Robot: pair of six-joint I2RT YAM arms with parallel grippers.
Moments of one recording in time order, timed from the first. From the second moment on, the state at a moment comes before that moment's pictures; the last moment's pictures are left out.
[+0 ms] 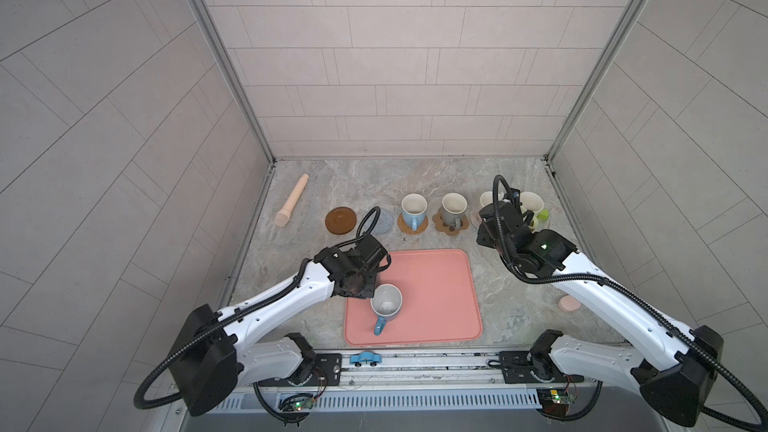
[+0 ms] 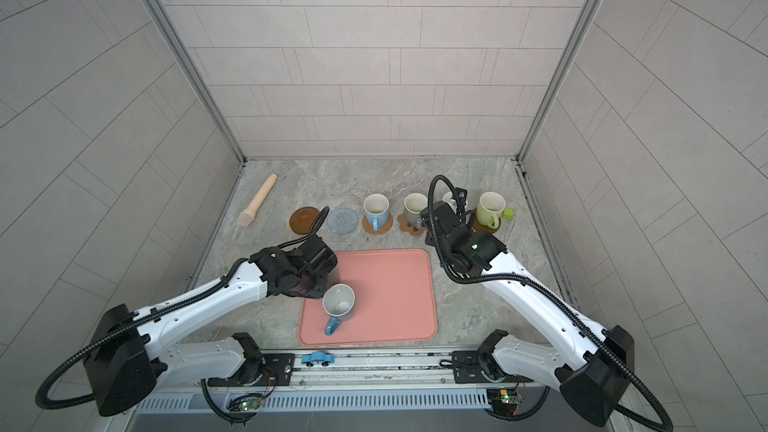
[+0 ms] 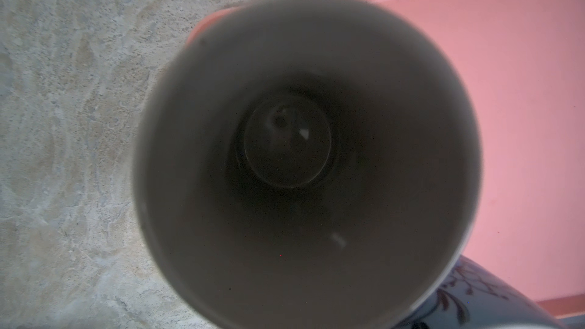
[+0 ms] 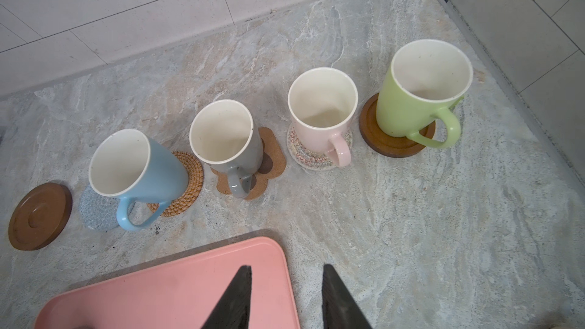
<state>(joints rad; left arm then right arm) -0.77 1.20 0.83 -0.95 -0.15 -0.63 0.61 1.10 1.04 -0.79 0.52 0.75</state>
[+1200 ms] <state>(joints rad) -0.70 1.18 0.90 -0.90 -0.24 -0.58 0.61 1.01 1.01 -0.82 0.58 0.77</state>
